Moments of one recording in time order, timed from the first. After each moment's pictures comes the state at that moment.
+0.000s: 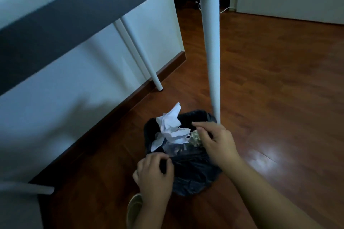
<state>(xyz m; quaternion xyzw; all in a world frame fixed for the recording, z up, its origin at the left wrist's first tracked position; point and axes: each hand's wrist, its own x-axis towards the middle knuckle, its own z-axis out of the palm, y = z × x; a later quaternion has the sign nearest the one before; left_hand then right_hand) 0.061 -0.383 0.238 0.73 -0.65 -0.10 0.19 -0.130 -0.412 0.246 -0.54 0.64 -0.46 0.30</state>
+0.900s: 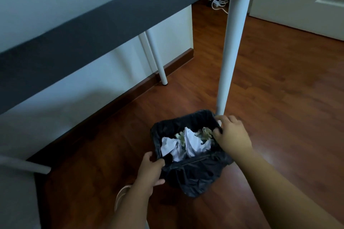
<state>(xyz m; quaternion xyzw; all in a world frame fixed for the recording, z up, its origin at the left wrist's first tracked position) 0.102 -0.408 0.221 0.75 -0.27 -0.56 0.19 -0.153 -0.437 0.237 -0.58 0.77 -0.17 0.20</state>
